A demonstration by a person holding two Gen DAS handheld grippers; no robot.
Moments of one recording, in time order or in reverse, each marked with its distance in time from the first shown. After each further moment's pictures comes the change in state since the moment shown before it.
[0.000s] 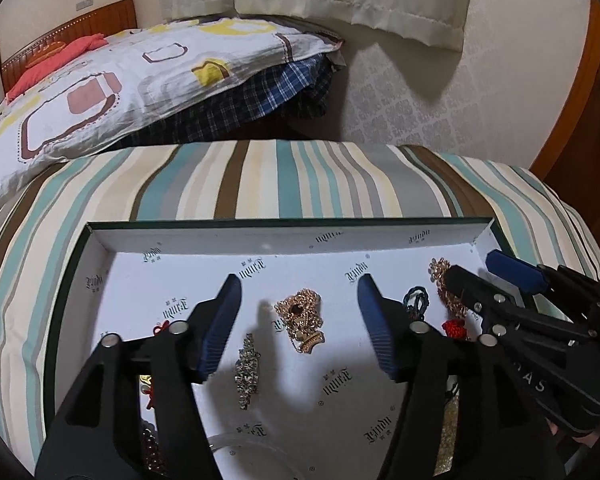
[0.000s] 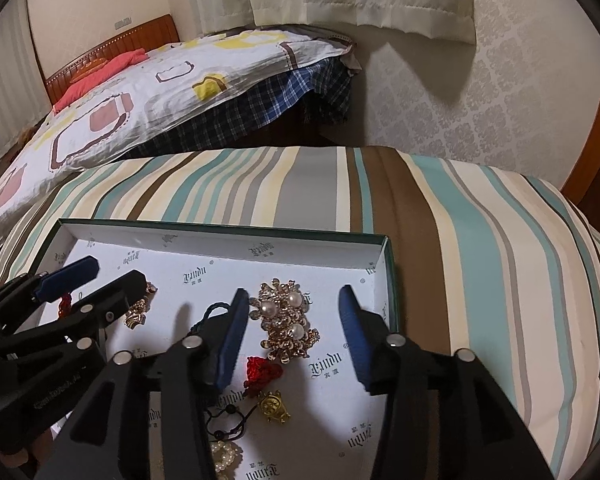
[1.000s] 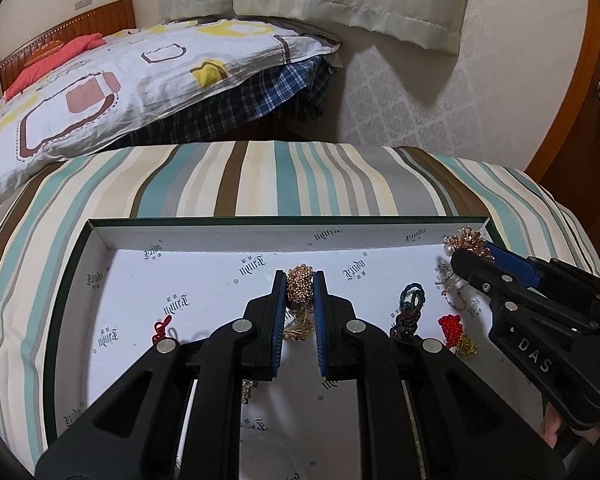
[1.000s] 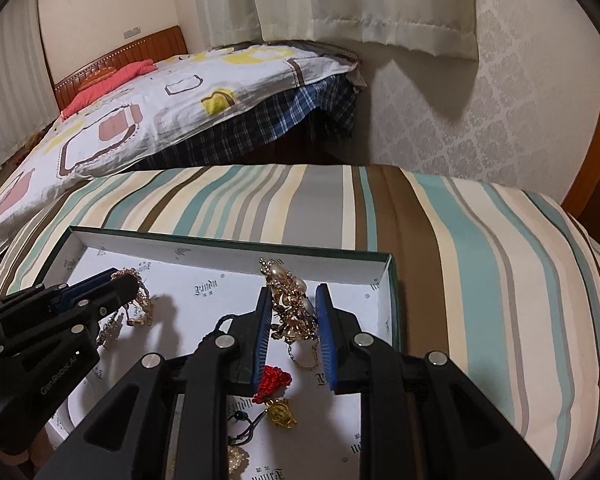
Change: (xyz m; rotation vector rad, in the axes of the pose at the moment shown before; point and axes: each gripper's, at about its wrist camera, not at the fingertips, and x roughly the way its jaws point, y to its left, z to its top) left arm -0.003 0.002 -0.004 -0.002 0.002 -0.018; right arm -0.004 0.002 0.002 -0.018 -0.034 0.021
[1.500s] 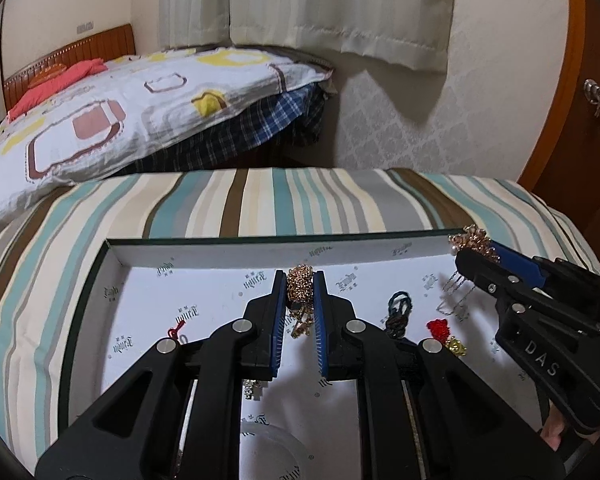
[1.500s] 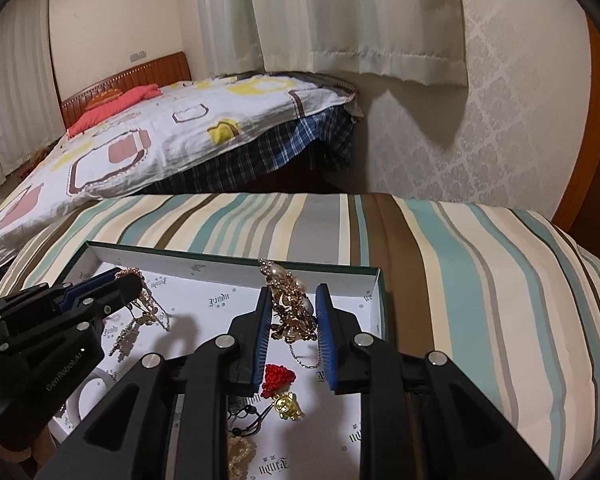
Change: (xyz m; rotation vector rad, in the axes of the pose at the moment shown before) left arm -0.019 -0.004 -0.005 0.027 -0.090 0.006; right arm -0.025 0.005 -0.006 -0.008 -0.115 -0.010
